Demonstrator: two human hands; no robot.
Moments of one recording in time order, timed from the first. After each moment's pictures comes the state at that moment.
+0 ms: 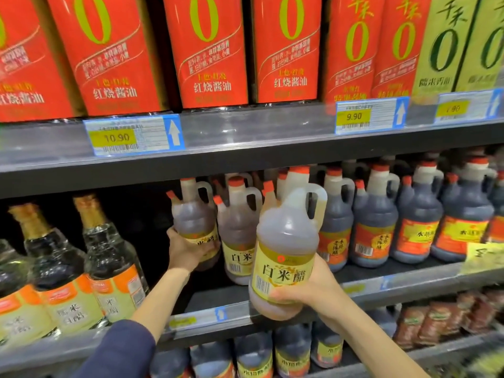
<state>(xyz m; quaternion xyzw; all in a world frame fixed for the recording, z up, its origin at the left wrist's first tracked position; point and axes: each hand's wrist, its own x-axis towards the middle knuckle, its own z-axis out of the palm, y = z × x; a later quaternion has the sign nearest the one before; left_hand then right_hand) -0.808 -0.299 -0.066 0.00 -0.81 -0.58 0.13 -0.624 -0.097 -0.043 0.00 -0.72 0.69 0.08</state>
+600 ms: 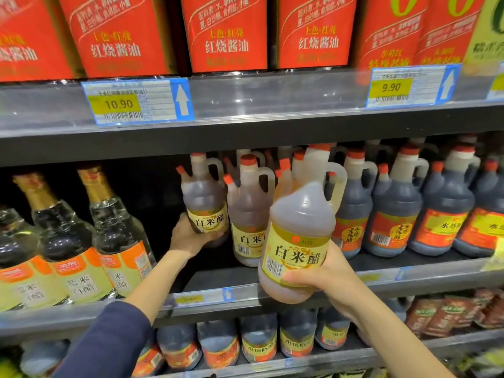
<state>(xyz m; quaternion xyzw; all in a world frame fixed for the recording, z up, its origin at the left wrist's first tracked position) -0.822 -0.324 -0.085 -0.05 -0.86 -0.51 0.08 -0.626 -0.092 -0.042 0.02 -0.71 0.71 0.05</state>
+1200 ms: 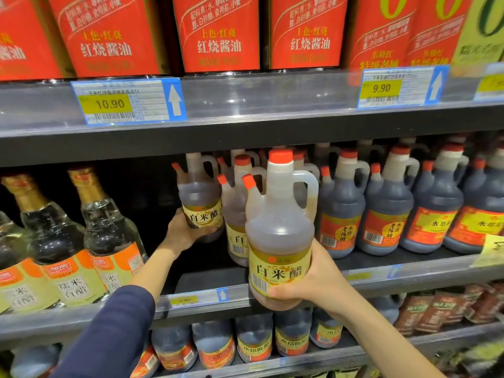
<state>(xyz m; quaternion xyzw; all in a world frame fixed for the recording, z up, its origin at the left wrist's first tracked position) -0.843 -0.328 -0.081 -0.09 -0.86 -0.49 0.05 -0.623 -0.098 -0.043 0.02 -0.77 0.64 0.06</state>
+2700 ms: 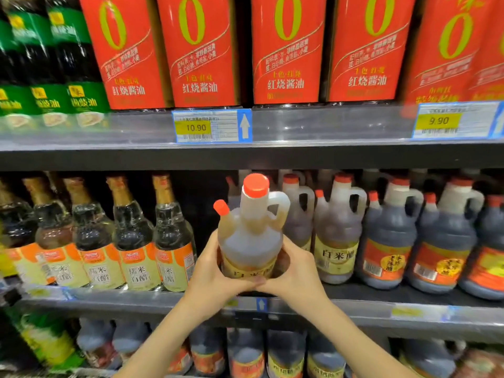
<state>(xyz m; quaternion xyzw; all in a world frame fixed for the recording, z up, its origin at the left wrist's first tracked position) -0.672 -0.340 -0.027 -0.23 -0.76 -0.60 0.14 -0.661 -0.176 -0.031 0.19 -0.79 0.54 0.22</state>
